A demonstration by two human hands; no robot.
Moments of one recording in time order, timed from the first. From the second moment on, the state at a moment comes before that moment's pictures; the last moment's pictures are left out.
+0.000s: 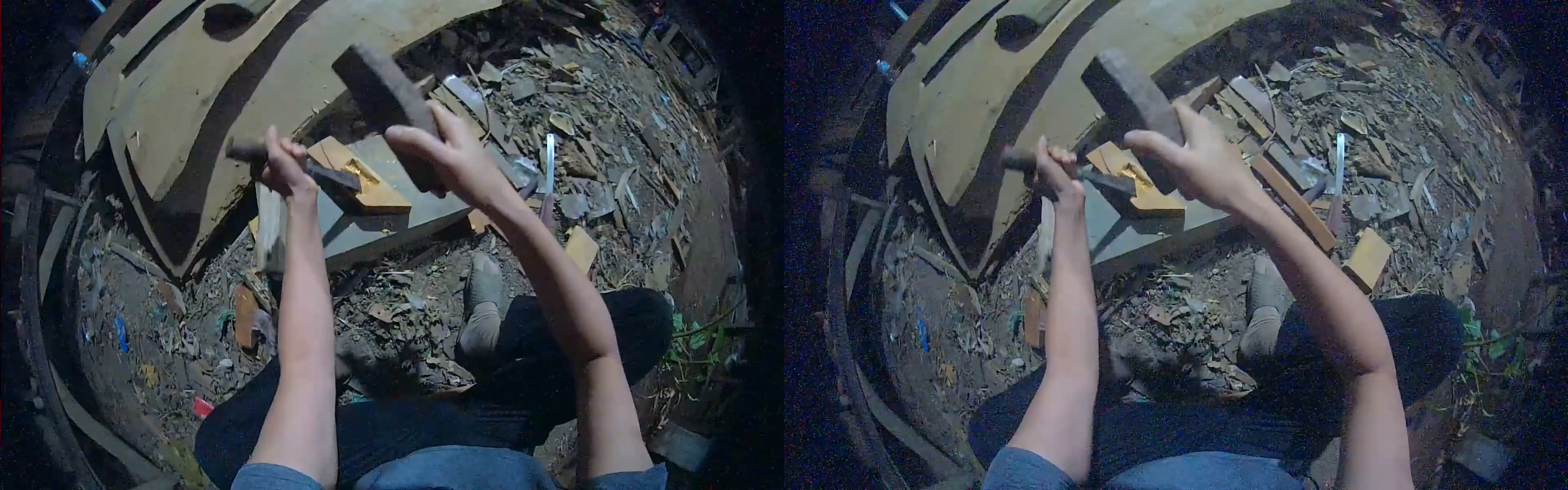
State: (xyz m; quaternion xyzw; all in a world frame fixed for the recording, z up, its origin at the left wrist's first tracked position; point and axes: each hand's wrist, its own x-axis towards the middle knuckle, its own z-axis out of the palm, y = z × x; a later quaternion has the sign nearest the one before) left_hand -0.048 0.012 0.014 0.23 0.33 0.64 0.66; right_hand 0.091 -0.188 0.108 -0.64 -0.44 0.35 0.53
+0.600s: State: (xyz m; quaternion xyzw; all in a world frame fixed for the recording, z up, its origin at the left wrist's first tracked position) left_hand -0.016 -0.042 0.061 0.48 0.19 0.60 0.61; right_hand 0.095 -0.192 0.116 -0.62 -0.46 0.29 0.56
